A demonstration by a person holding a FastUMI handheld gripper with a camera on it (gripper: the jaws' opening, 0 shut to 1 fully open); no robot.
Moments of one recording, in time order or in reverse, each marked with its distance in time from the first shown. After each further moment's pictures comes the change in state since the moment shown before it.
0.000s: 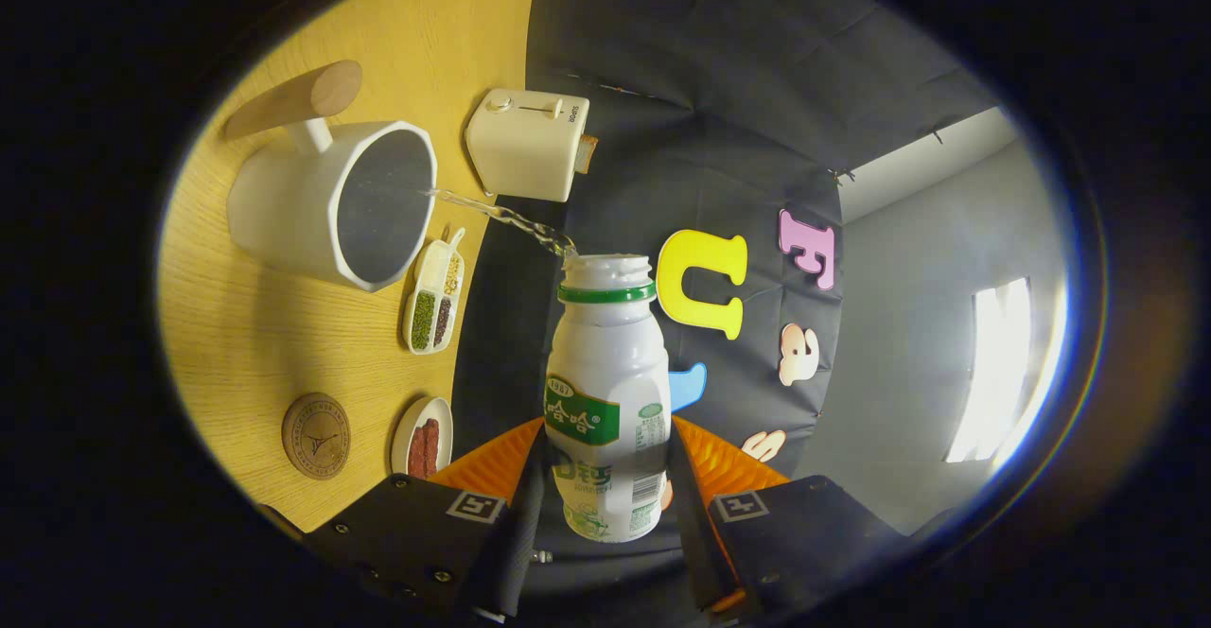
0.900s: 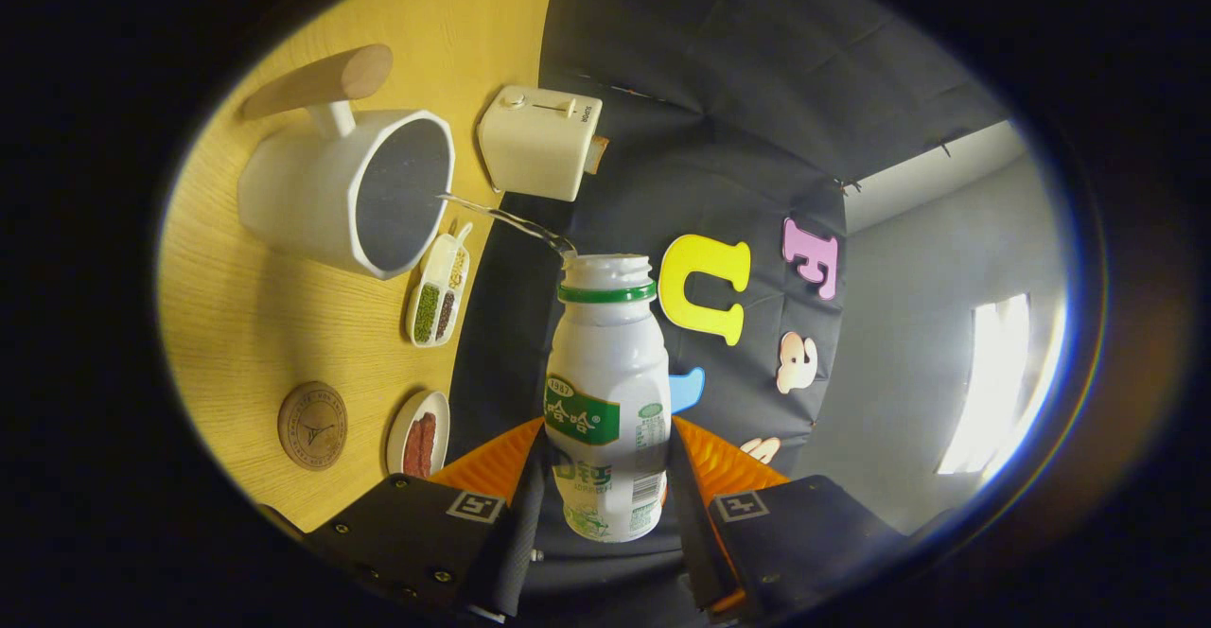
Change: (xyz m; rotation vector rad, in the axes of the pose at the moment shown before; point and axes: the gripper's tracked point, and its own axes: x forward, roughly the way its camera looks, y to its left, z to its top) arm 0.001 -0.001 0.000 -0.050 -0.010 0.001
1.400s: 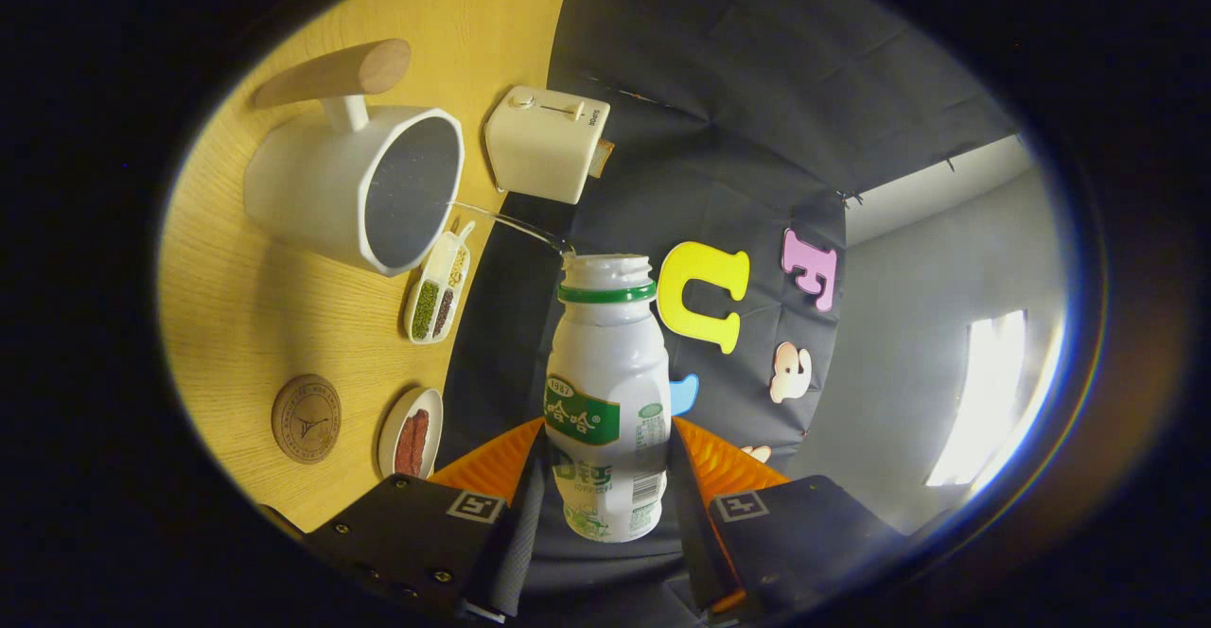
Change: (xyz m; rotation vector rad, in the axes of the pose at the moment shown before) arm -0.002 -0.002 0.002 -0.048 -0.013 -0.010
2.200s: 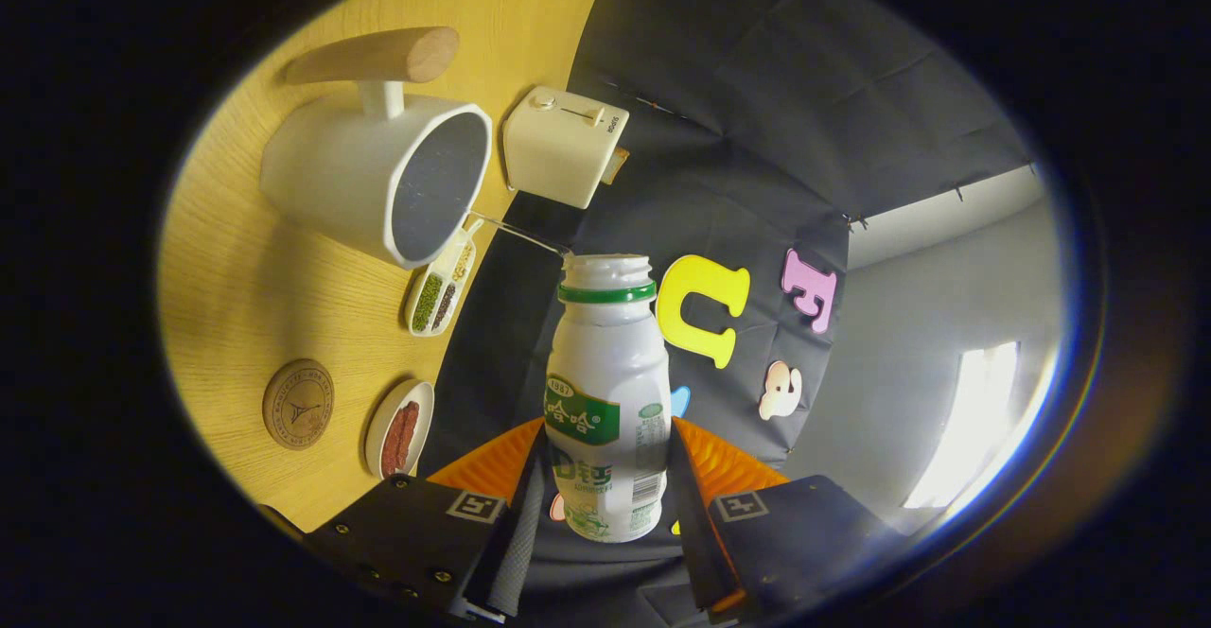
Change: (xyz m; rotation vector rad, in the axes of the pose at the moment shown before) arm -0.004 0.001 0.004 -0.080 -0.024 -0.007
